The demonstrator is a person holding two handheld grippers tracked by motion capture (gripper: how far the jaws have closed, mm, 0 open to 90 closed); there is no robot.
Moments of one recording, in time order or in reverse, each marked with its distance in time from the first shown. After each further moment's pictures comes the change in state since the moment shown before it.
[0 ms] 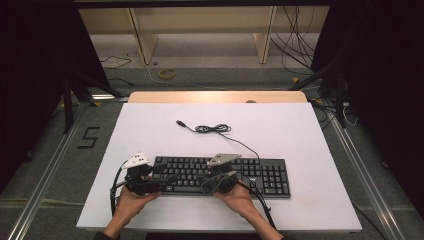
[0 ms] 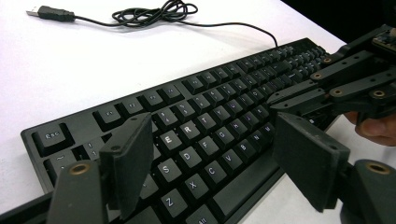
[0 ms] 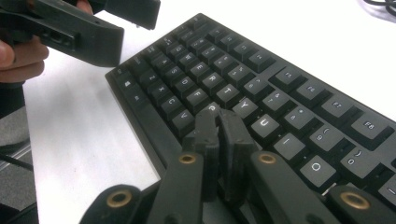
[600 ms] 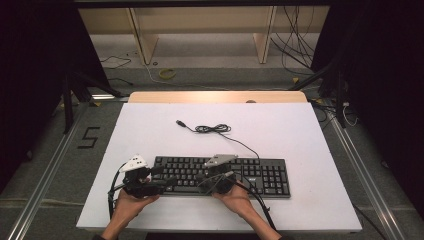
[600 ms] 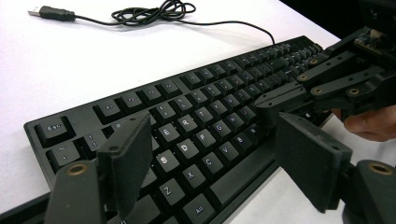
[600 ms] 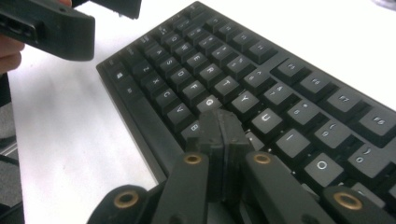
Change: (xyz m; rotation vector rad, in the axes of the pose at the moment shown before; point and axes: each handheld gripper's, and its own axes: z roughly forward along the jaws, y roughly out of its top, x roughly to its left) left arm -0.002 -0.005 -0.006 -0.005 -0.001 0.007; right arm 0.001 -0.001 0.008 0.033 -0.016 -0.009
